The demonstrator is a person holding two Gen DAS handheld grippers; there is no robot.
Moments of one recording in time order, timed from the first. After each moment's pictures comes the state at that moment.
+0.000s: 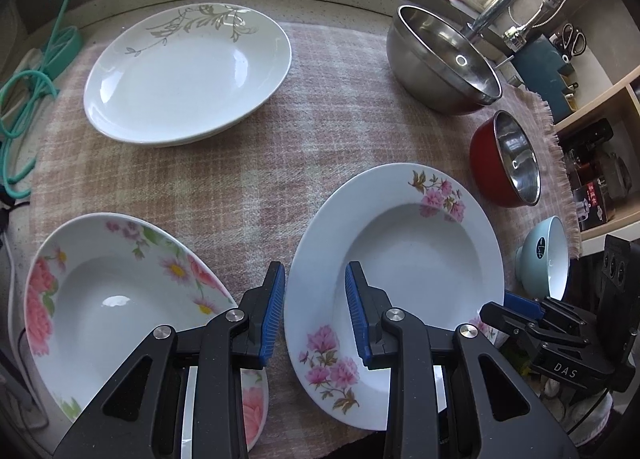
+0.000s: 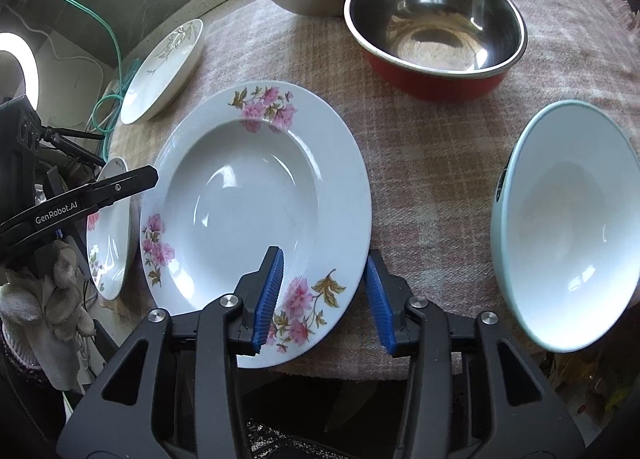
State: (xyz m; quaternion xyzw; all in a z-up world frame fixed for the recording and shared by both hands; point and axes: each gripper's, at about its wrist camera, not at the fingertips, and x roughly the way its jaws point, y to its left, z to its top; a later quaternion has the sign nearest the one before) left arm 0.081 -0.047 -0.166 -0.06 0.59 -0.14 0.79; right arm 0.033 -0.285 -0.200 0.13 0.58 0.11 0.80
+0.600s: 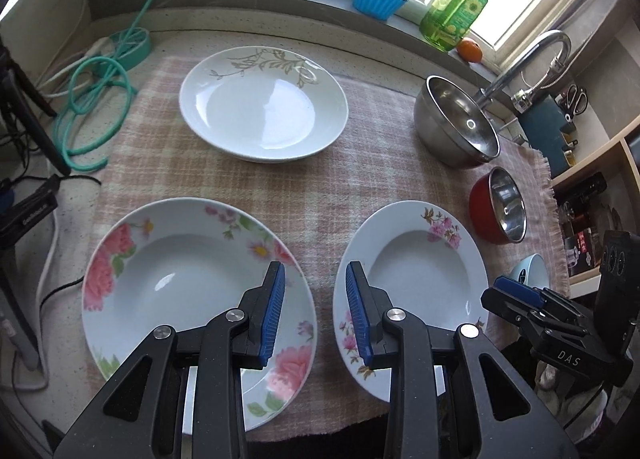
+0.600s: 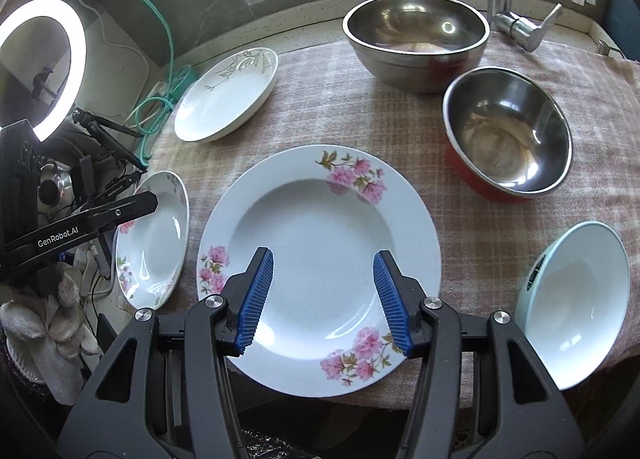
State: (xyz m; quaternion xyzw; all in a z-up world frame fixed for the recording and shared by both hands) left arm 0.048 0.007 -0.130 -0.13 0.54 -0.09 0.83; right arm 0.048 -0.236 -0.155 0.08 0.54 0.18 0.82
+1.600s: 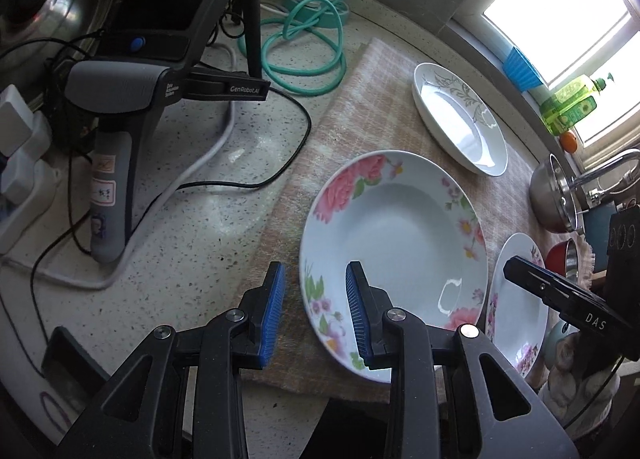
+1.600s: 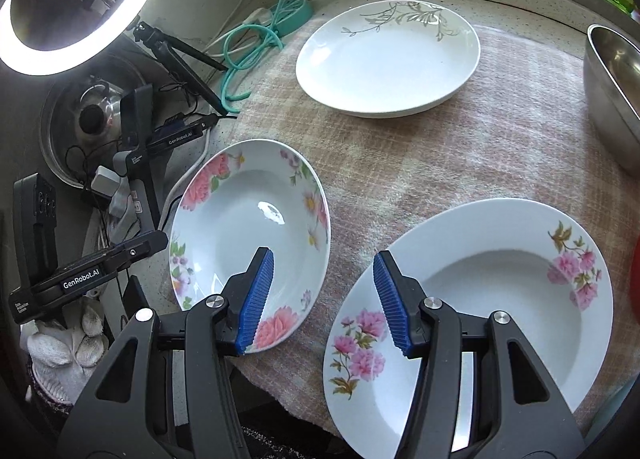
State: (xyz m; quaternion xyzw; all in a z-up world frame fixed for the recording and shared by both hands) left arm -0.031 0.137 -0.165 -0.25 0.53 0.08 0.81; right arm 0.094 -0.091 -0.180 0.01 0.57 0.33 0.75
